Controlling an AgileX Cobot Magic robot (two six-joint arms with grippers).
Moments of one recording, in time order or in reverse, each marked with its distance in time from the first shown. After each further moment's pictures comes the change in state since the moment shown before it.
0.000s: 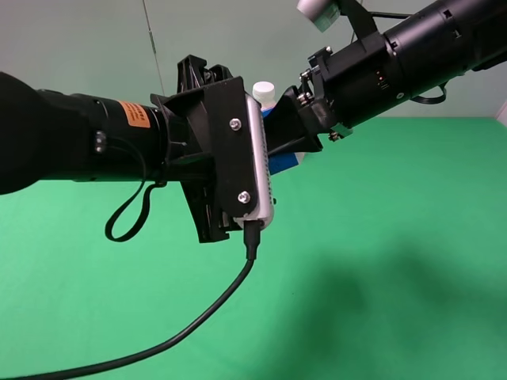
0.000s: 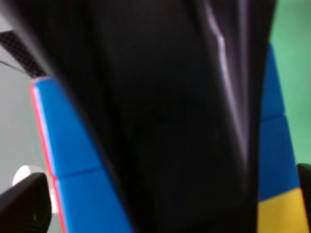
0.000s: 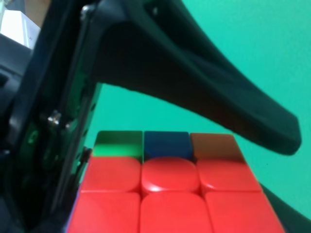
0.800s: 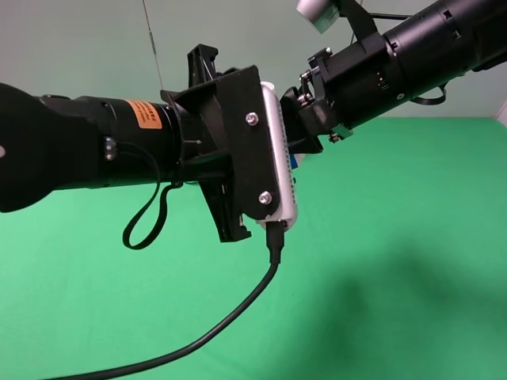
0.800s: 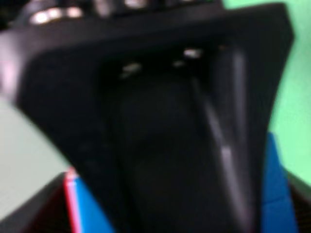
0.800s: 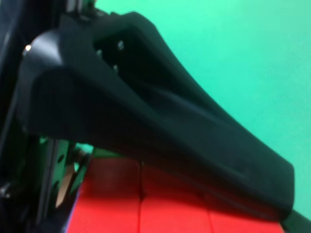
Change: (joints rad) left arm -0.060 0.005 -0.003 -0.001 -0.101 -0.030; right arm 0.000 0.000 0.000 0.001 0.007 0.000
